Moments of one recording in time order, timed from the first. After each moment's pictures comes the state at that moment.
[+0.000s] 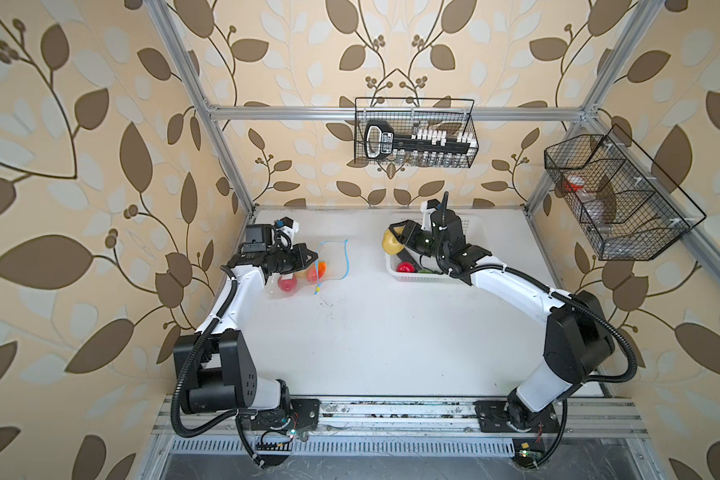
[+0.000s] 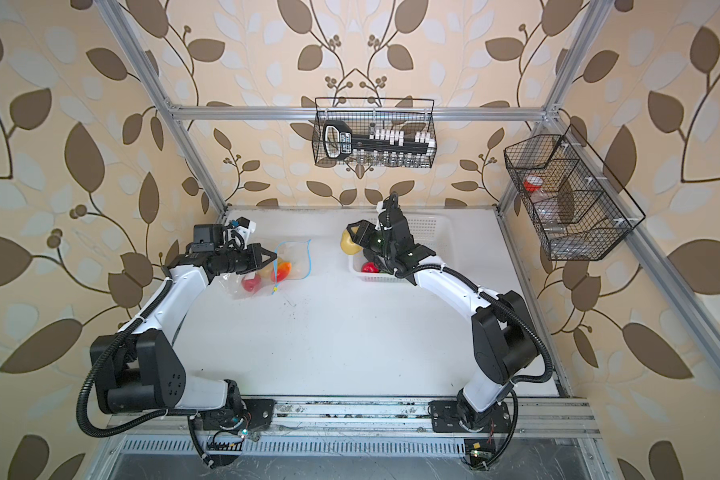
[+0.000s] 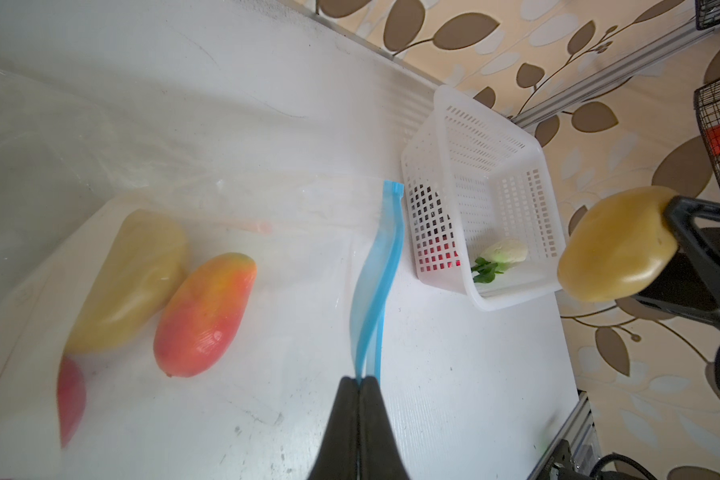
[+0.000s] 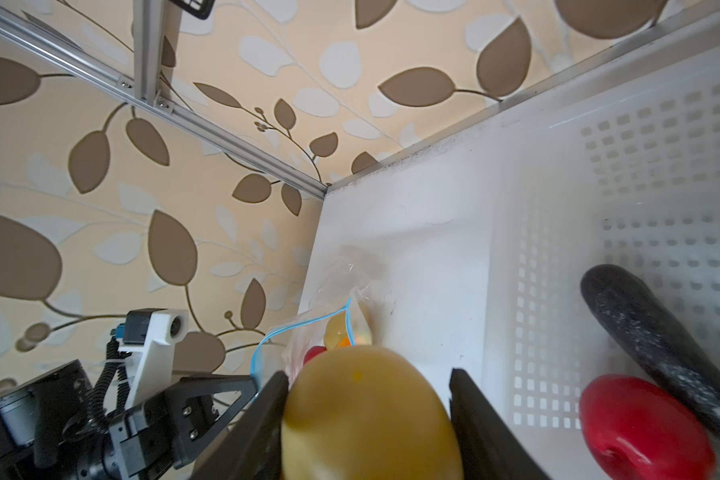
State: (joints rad) left arm 0.14 1.40 1.07 -0.51 0.70 -0.21; right arm 0.54 1.67 1.27 0.04 -0.12 0.86
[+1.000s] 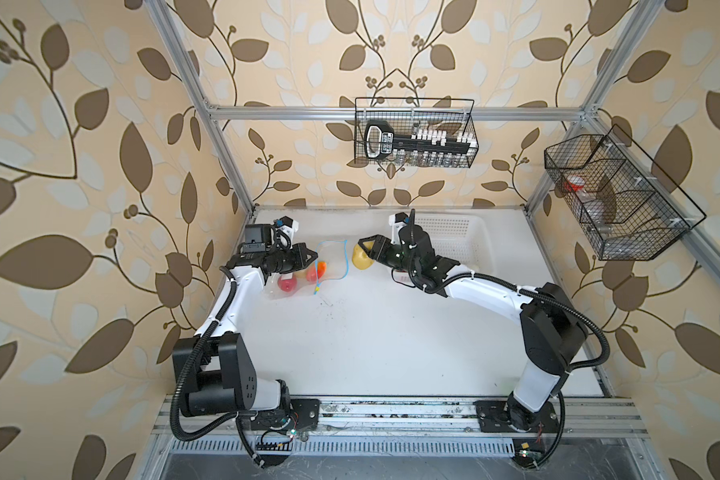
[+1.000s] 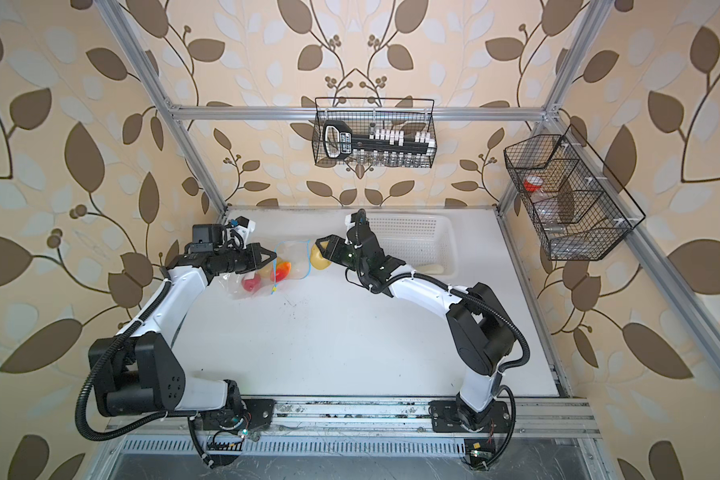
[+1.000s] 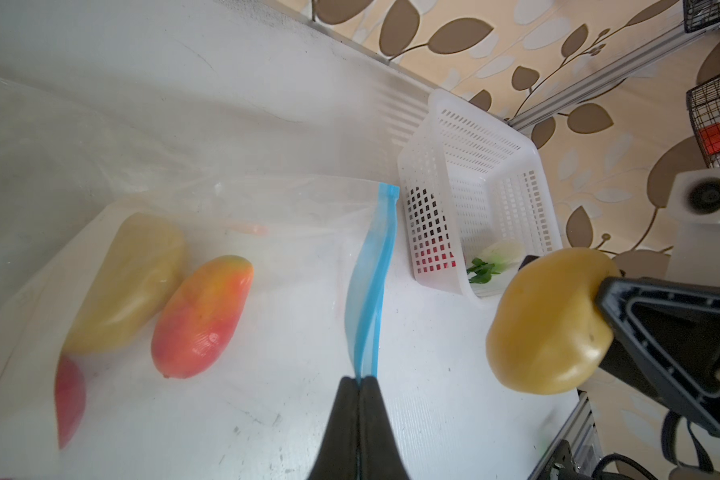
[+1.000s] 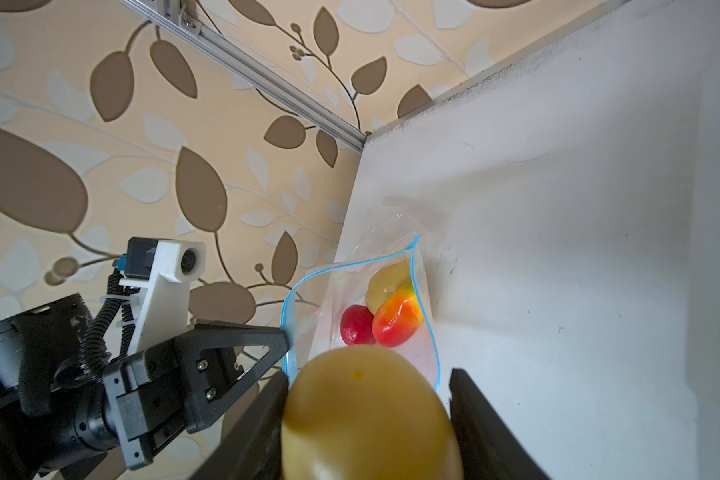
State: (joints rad) left arm 0.14 1.39 1.07 -0.51 0.71 -0.21; right arm 0.72 1.80 1.30 0.18 -0.09 0.92
